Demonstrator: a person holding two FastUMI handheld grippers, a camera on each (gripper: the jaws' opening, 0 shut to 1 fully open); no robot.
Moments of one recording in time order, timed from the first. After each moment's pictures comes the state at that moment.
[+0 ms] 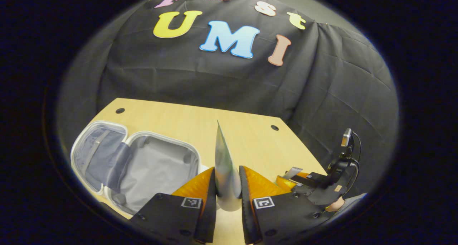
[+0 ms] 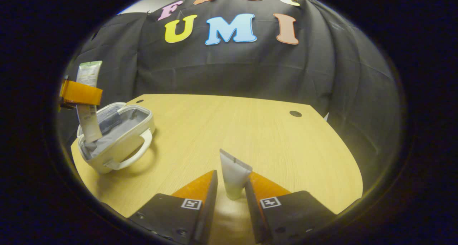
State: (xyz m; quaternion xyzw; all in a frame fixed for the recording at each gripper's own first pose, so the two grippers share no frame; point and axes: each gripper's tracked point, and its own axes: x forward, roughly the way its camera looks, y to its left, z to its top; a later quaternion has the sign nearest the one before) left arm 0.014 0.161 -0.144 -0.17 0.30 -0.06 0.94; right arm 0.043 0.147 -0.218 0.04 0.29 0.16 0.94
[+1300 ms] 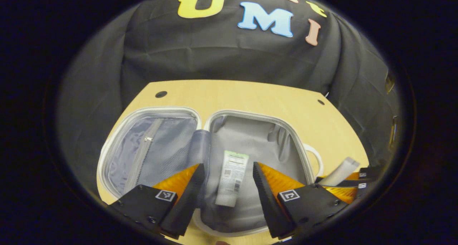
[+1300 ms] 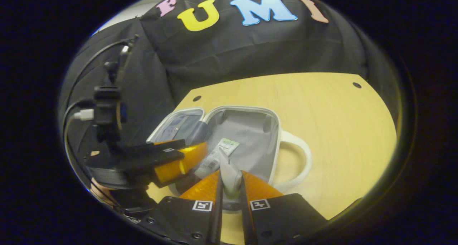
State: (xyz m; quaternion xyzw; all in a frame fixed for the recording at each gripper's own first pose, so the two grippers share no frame) left arm -0.014 0.369 -0.225 -0.11 0.38 0.01 0.92; right arm -0.035 0.431 -0.126 0.14 0.42 0.28 0.85
